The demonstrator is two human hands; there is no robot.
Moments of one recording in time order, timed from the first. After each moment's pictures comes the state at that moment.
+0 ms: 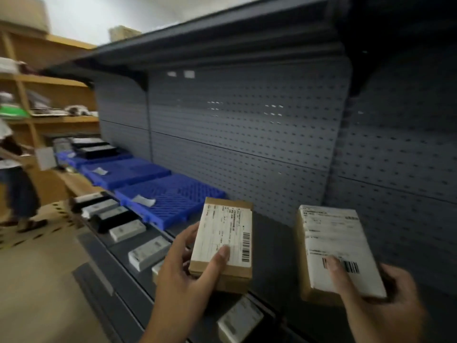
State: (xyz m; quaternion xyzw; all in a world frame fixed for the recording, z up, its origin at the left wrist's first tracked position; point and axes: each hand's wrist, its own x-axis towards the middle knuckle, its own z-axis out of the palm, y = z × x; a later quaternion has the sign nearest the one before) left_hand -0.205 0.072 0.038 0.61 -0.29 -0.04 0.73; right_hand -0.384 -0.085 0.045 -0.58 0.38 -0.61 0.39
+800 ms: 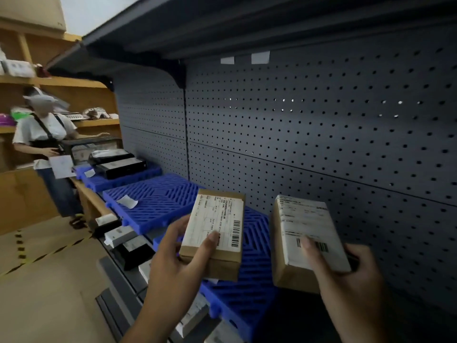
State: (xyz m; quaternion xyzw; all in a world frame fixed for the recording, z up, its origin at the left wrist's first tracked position) left_hand 0.155 0.074 0.055 0.67 -0.27 -0.01 0.69; right_hand -0.004 -0.101 0.057 -0.61 0.36 -0.51 0.49
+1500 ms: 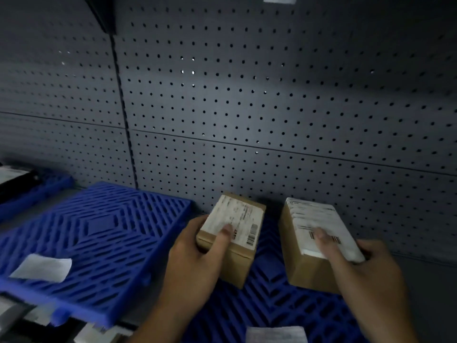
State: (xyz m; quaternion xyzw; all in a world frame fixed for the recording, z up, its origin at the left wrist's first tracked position) left_hand 0.370 -0.003 0.029 0.66 -0.38 -0.25 0.60; right_hand 0.144 -0.078 0.052 -0.50 0.61 -0.51 0.33
